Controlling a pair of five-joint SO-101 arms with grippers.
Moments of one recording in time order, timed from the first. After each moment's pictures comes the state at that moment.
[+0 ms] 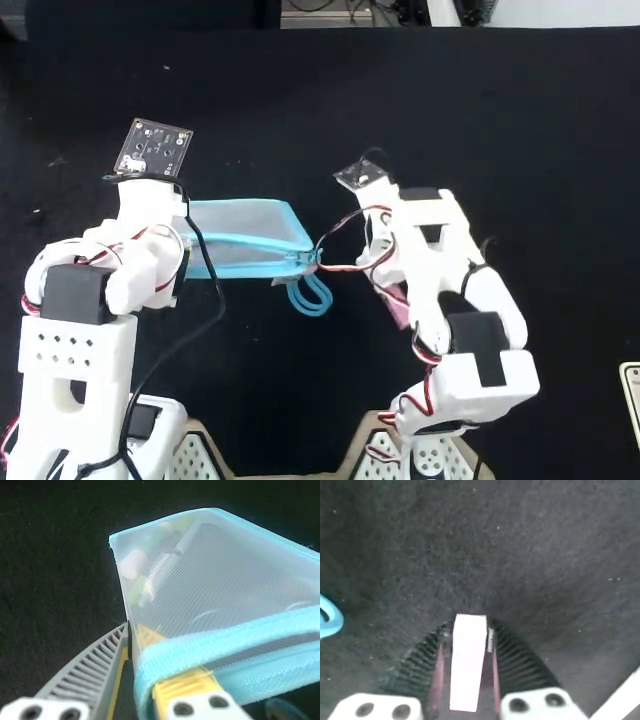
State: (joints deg) left arm 1.5 -47.6 28.3 86.3 -10.1; right arm -4.3 6.2 33.2 62.7 25.8
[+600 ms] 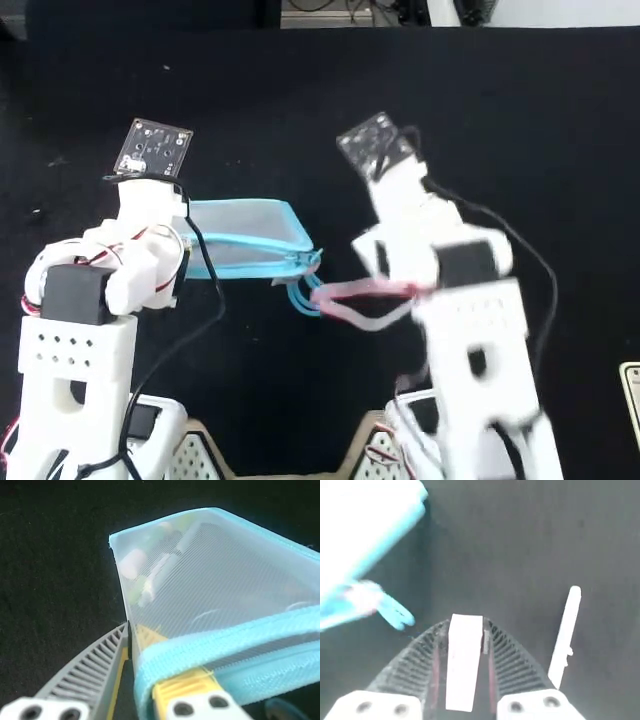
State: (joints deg) left arm 1.5 -47.6 28.4 86.3 -10.1; right arm -11.4 -42.5 32.9 76.7 18.5
